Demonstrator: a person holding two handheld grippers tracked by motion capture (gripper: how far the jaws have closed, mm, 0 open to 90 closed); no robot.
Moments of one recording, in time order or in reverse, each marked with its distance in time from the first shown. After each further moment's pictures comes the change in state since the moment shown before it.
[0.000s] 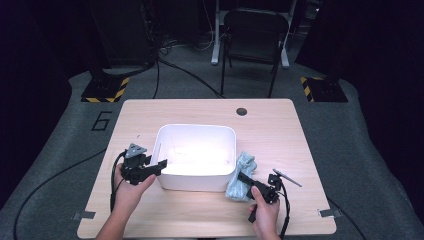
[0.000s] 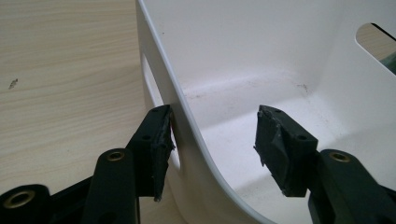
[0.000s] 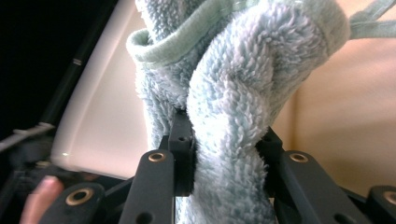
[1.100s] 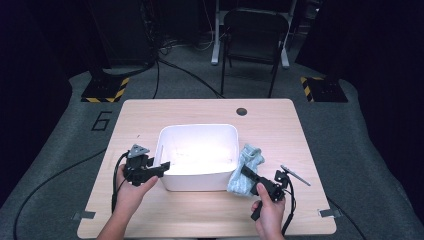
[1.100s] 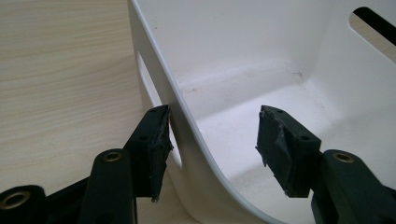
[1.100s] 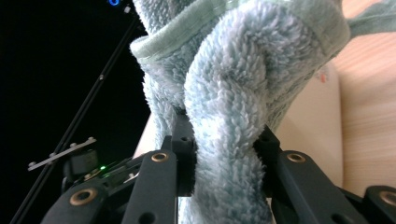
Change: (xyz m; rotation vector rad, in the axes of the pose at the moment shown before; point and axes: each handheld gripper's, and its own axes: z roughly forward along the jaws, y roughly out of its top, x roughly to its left) left arm -0.008 0.001 0.000 0.031 -0.044 -0.014; right arm 0.036 0.011 -0.021 -0.102 0.068 -0.053
